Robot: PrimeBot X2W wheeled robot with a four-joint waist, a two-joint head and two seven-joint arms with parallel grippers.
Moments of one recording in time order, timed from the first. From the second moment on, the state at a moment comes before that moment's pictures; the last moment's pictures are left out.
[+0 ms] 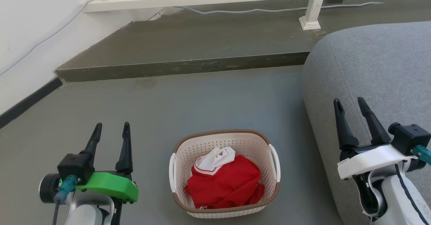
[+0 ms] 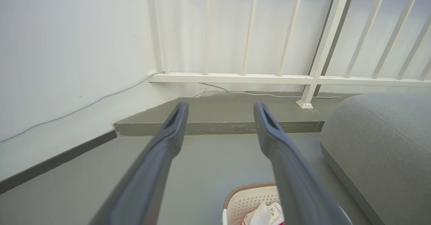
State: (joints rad) left arm -0.09 0.07 -0.17 0.18 -0.31 -0.02 -0.24; right arm -0.06 -0.13 0.11 0.16 0.34 0.09 -0.24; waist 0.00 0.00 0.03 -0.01
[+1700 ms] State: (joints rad) left arm -0.20 0.05 -0.14 0.20 -0.24 -0.04 -0.25; right arm -0.16 -0.09 0.07 0.17 0.25 0.11 -0.25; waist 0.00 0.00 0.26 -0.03
